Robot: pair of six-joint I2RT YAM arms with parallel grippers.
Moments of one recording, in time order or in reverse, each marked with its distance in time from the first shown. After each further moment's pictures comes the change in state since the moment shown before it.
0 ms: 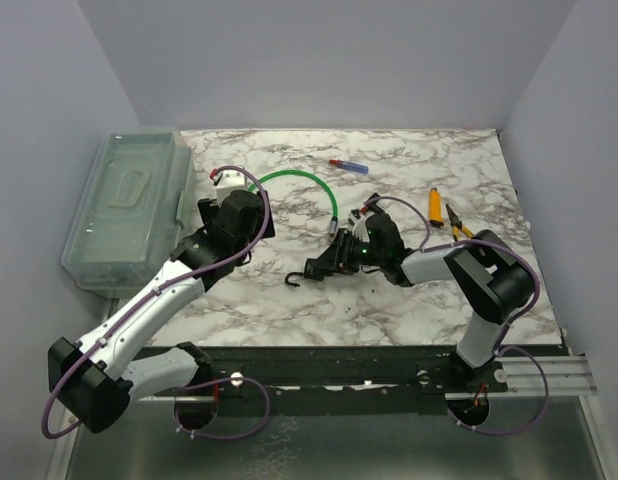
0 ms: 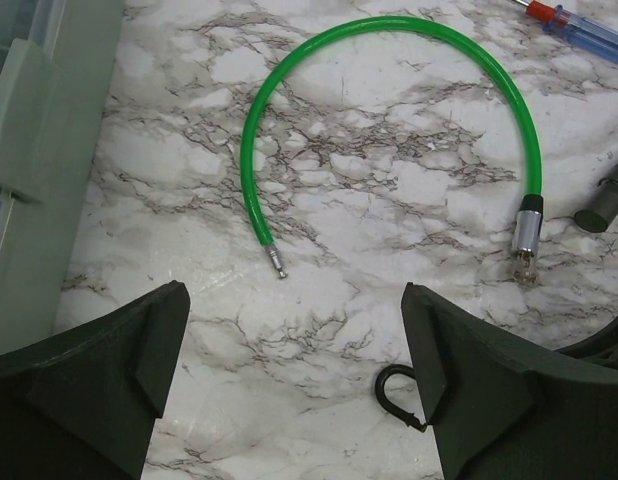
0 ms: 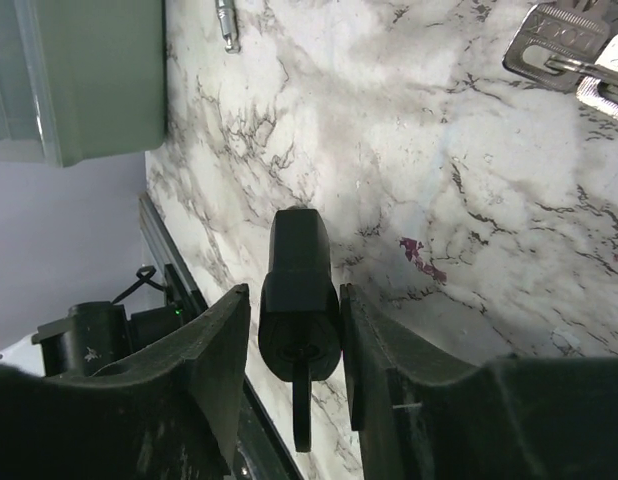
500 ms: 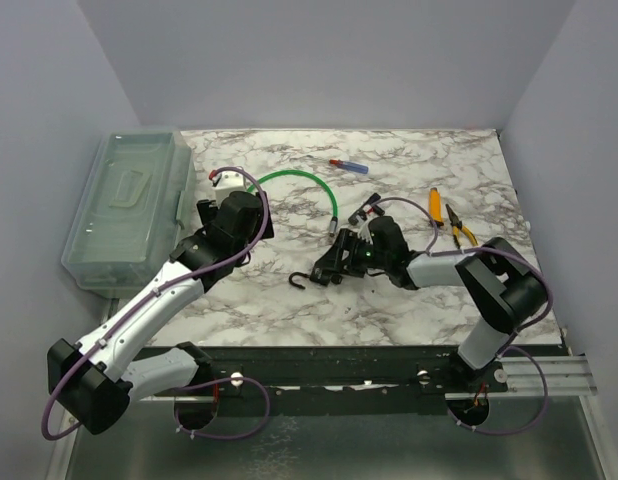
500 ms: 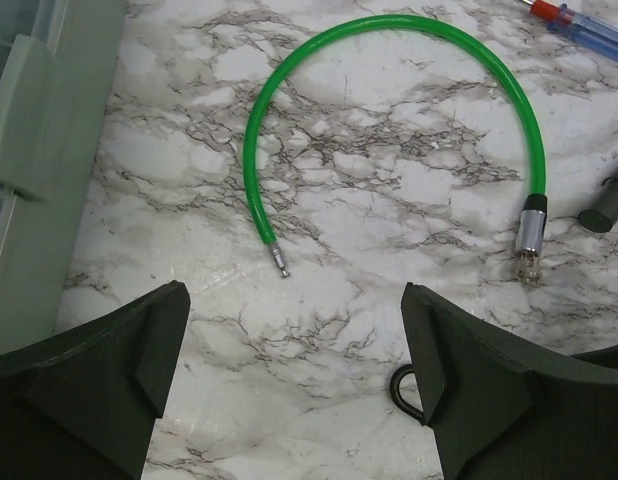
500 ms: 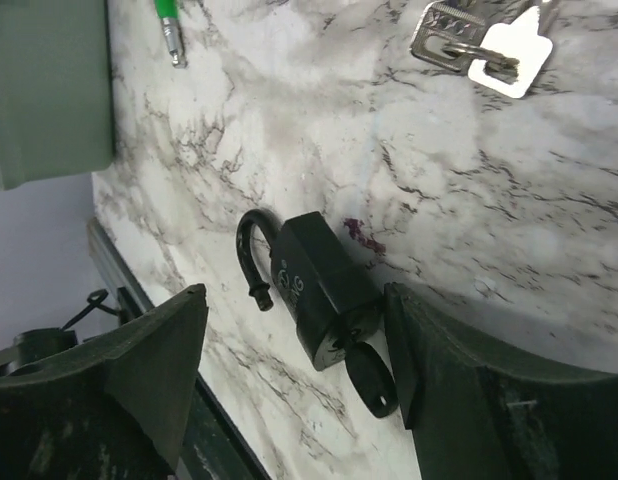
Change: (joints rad) left arm 0.008 -0.005 -0.010 0.006 0.002 0.000; right arm 0.000 -0.059 -0.036 -0.079 0.109 -0.060
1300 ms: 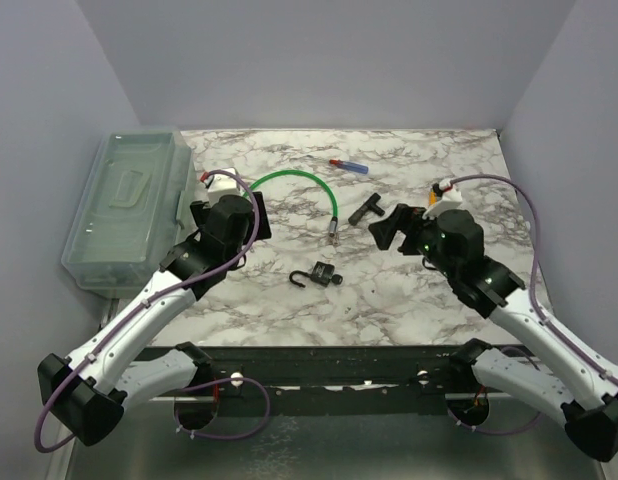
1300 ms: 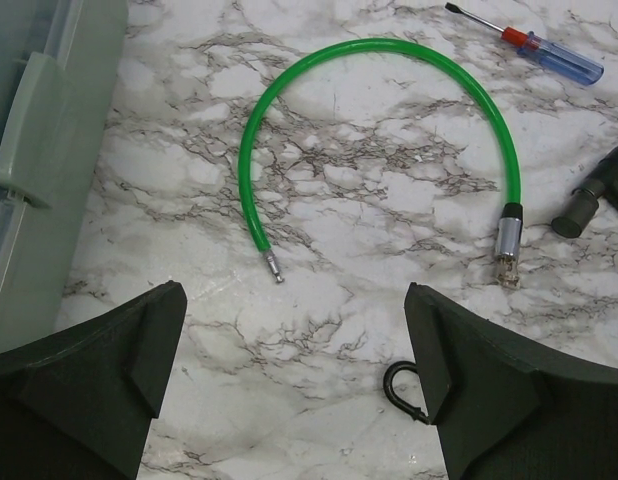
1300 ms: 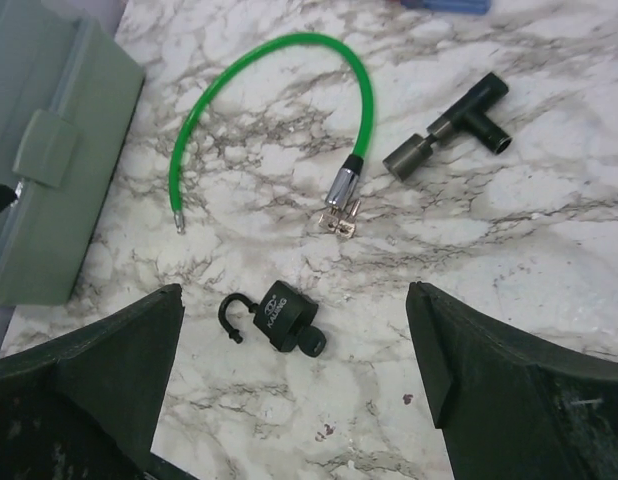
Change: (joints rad) left arm 0.001 -0.074 -0.019 0.012 0.011 0.011; right arm 0.000 -0.804 0.137 -0.728 0.566 -0.329
